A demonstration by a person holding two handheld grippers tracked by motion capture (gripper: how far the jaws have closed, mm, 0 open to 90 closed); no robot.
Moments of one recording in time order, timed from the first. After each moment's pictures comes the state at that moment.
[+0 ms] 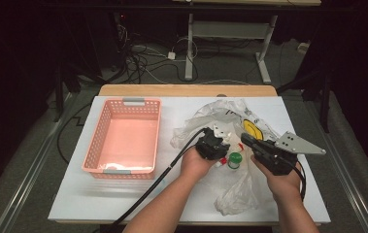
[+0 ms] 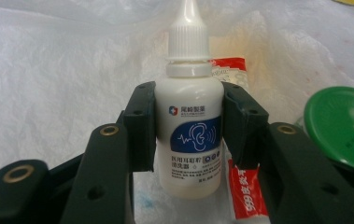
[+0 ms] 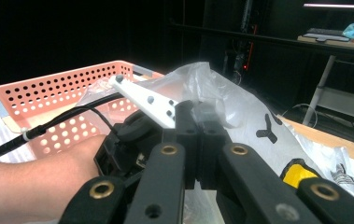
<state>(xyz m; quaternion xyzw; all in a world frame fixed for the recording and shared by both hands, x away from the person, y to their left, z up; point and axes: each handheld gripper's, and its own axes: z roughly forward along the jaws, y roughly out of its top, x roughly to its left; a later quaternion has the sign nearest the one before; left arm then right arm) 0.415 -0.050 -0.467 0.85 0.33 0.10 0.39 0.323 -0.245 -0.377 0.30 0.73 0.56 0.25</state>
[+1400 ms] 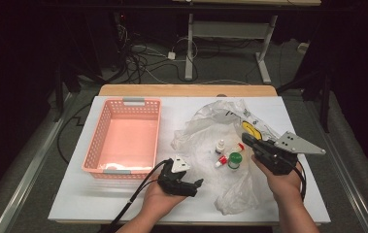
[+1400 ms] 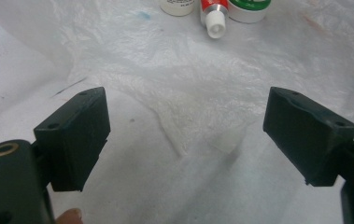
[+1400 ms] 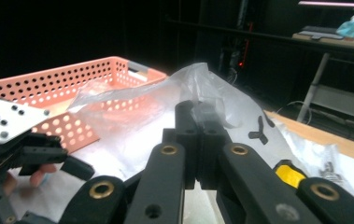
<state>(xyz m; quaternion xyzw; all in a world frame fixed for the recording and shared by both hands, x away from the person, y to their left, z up) 0.312 0.054 -0.483 0.84 0.35 0.08 0.41 0.323 -0.248 -0.376 0.31 0.73 0.56 0.26</state>
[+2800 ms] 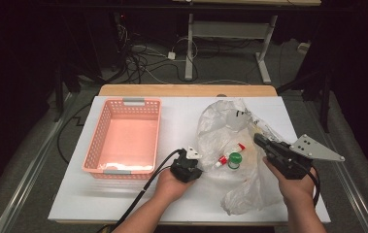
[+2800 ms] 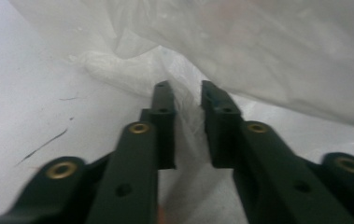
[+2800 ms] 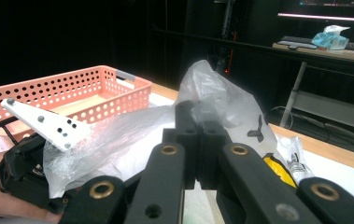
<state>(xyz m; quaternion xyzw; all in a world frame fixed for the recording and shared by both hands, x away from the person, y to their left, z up) 0.354 0.023 -0.491 0.86 0.34 0.06 0.37 0.307 -0.267 -0.366 0.32 0.71 0.56 0.28</state>
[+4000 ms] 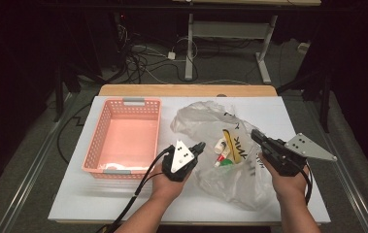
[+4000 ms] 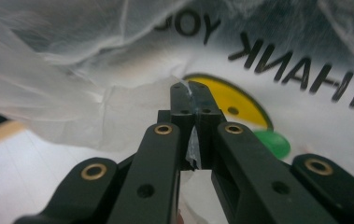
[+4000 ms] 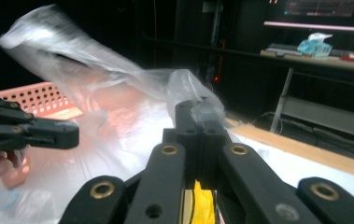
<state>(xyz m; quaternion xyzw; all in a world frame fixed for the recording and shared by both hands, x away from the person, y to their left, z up) 0.315 0.041 -0.415 0.75 0.27 0.27 0.54 0.316 -0.258 -0.372 0.33 0.69 0.57 0.30</state>
